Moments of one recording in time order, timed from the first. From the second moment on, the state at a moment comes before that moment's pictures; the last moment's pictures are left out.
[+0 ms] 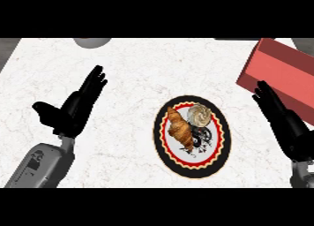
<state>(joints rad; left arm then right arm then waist) -0.30 0.30 -0.26 -1.42 0.34 0.12 -0.01 -0.07 -0.41 0.12 -1.63 -0.26 -0.03 0.08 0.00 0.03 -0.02</state>
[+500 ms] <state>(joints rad) -0.17 0.35 -0.17 -1.31 0.26 0.28 -0.01 -0.12 -0.48 0.14 -1.62 0.11 -0.22 -0.03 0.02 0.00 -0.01</state>
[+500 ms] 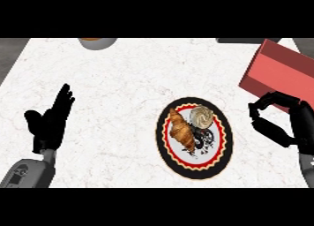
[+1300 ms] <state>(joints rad) -0.09 0.31 -0.13 -1.30 0.21 0.34 -0.01 -0.08 -0.53 0.24 -1.85 0.54 -0.18 0.35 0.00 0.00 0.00</state>
